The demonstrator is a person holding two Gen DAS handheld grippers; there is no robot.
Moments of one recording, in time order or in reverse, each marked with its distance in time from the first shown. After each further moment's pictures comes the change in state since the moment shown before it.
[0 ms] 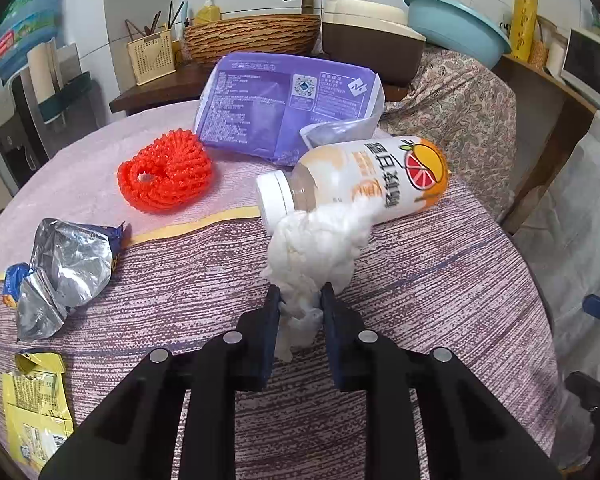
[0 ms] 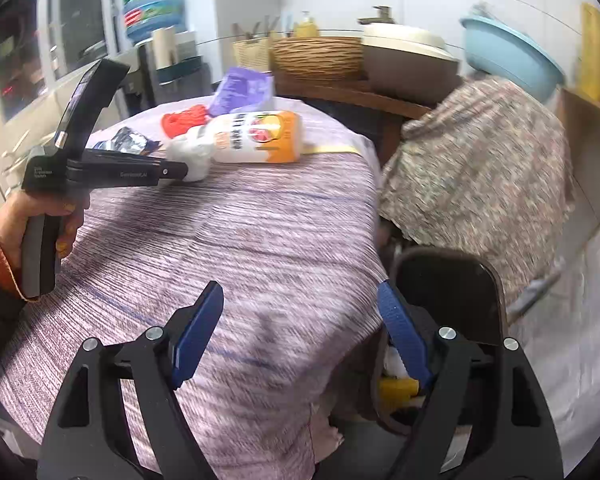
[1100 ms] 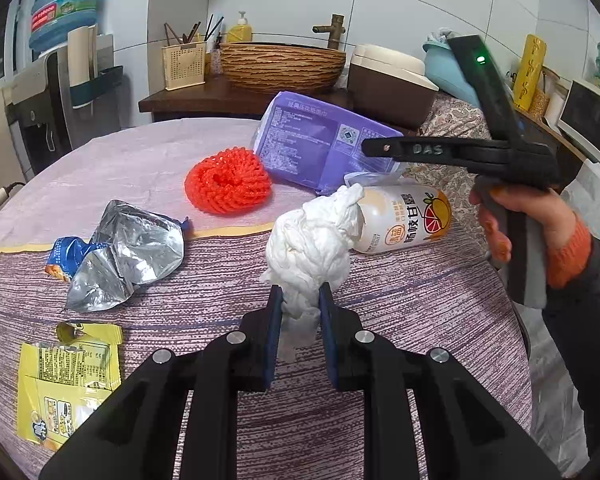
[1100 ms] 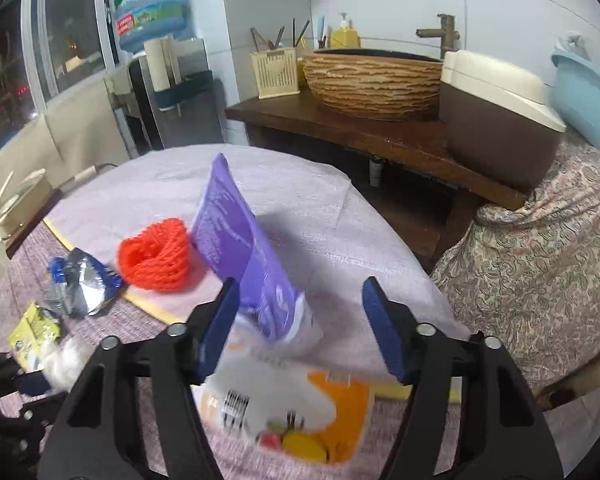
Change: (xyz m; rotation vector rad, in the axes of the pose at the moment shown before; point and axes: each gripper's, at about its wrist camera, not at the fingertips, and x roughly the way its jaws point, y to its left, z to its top) left arm -0.051 0.040 -0.007 -0.105 -0.092 -0.036; right arm 0.172 0.026 0.208 -0.026 0.029 0.086
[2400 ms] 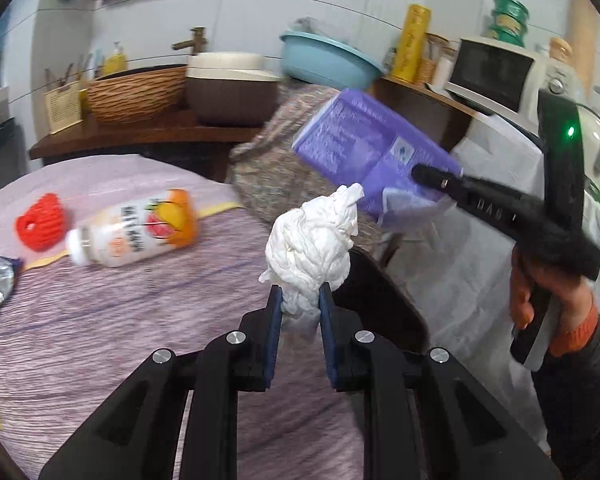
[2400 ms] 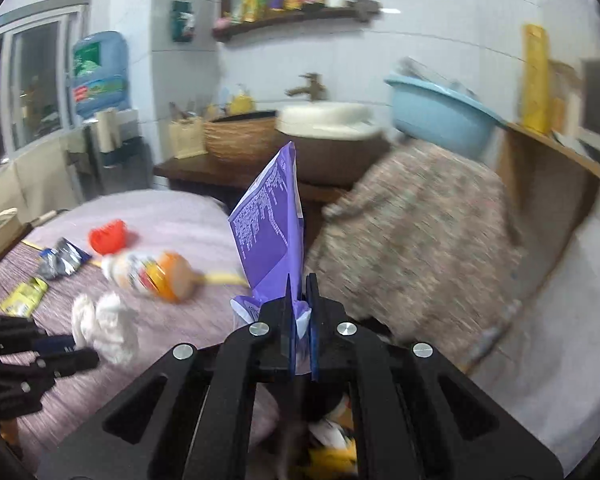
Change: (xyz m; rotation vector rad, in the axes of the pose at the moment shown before) left arm -0.011 -0.190 -0.025 0.192 -0.026 -0.291; right arm -0.228 -0.115 -0.148 0.157 -0.247 -0.266
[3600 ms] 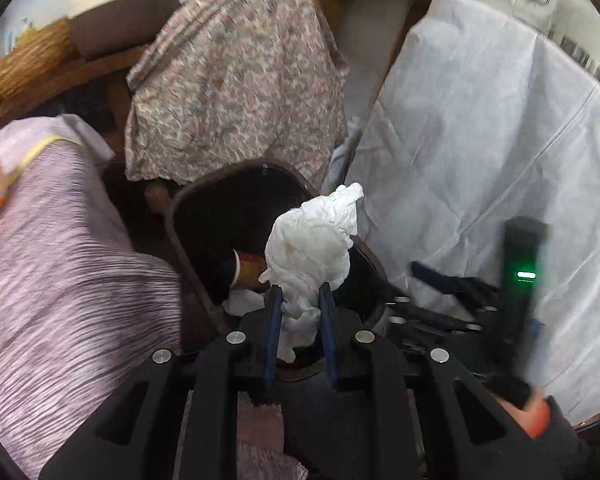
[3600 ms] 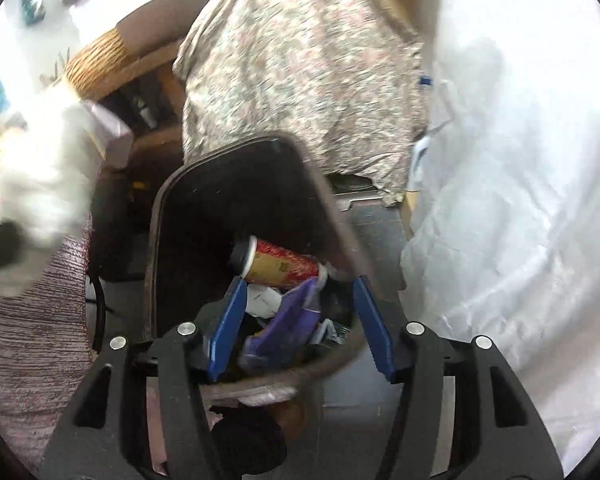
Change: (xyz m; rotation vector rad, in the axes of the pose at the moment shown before) left arm 0.144 -0.110 -0.035 0.111 0.309 -0.076; right arm 0.039 -0.121 -0.216 0.381 0.311 -0.220
